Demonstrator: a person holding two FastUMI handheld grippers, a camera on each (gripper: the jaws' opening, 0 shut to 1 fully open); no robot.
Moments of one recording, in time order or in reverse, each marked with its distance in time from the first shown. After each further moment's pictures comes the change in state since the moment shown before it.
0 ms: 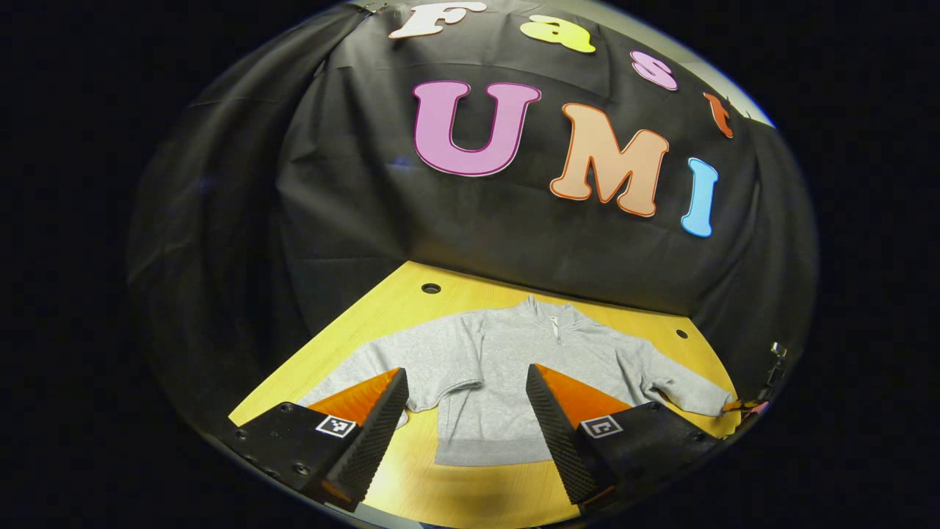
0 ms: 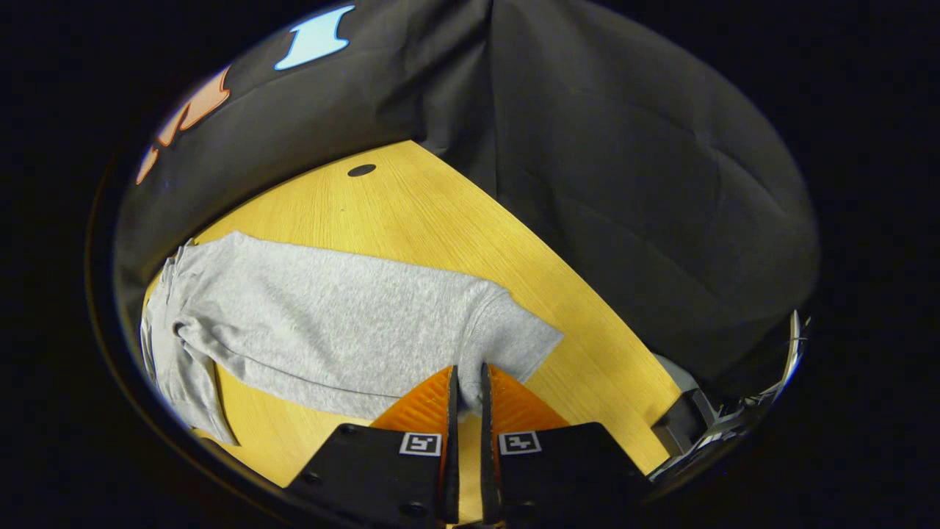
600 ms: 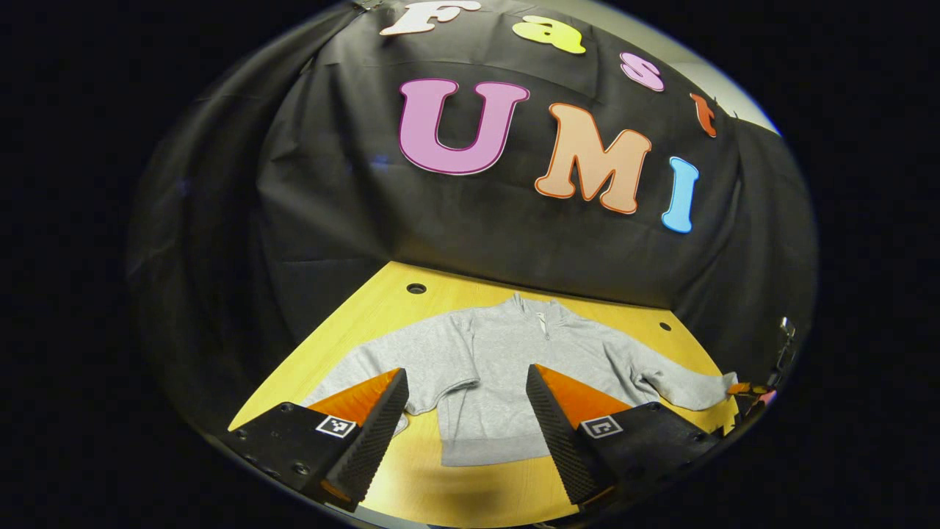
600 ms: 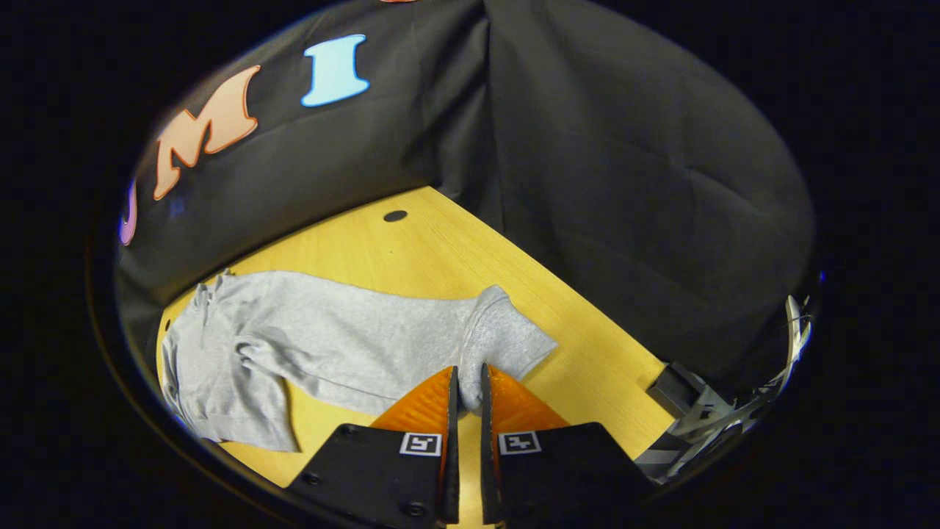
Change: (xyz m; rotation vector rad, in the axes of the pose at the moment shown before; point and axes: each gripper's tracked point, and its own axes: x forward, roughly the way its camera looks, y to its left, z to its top) left arm 0.004 0.014 0.000 0.027 0.013 -0.108; right arm -0.050 0.033 0.032 0.047 -0.162 0.040
